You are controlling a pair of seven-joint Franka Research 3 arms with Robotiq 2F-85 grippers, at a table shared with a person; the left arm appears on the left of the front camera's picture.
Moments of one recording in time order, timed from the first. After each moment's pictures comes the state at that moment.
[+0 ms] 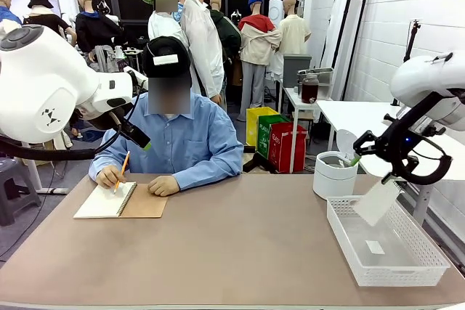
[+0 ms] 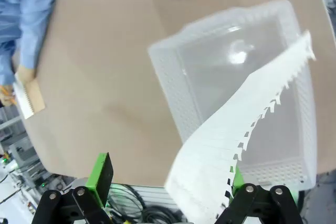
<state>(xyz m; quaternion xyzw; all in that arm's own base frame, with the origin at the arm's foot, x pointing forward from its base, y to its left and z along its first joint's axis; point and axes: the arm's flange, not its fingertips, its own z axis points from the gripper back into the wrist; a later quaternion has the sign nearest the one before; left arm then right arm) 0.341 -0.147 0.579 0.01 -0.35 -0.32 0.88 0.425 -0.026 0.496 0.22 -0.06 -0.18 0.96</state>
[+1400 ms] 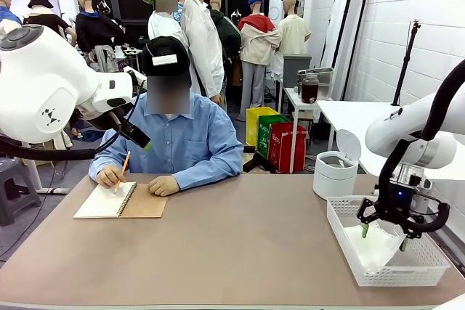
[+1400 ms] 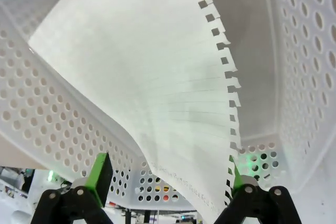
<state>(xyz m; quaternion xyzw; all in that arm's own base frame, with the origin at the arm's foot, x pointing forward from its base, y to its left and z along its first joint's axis) 0.341 -0.147 0.579 0.01 -0.35 -0.32 0.88 0.427 -0.036 0.331 0.08 0.21 -0.19 0.96</state>
